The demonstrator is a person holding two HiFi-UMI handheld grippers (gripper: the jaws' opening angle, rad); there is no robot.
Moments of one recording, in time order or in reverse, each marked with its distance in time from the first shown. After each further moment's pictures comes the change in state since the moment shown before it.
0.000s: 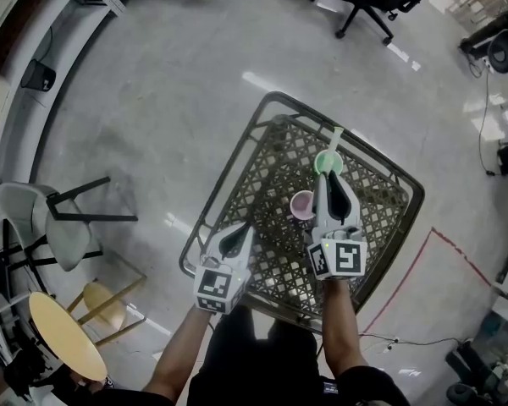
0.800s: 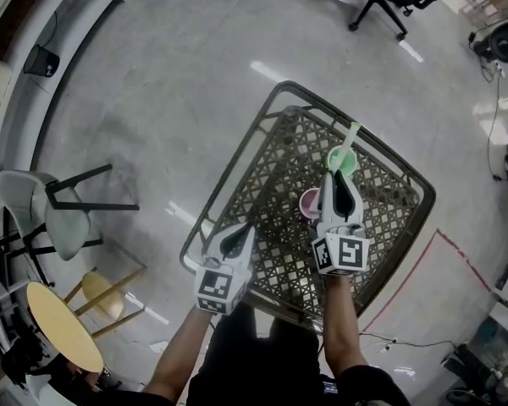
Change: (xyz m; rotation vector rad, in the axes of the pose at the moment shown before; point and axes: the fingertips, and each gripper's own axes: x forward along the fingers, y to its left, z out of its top) left arm 0.002 0.013 -0.031 -0.037 0.031 0.031; right arm 0.009 -0.012 -0.059 0.013 0.064 -0.021
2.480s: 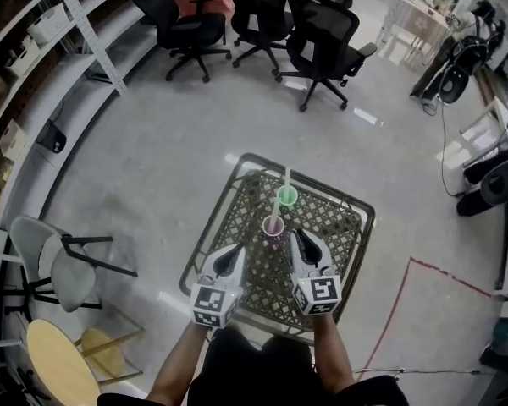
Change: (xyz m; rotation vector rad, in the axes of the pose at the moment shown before) left arm -0.121 -0.110 0.137 0.173 -0.248 -0.070; right arm -0.172 0.053 0.124 -0.101 0.028 0.080
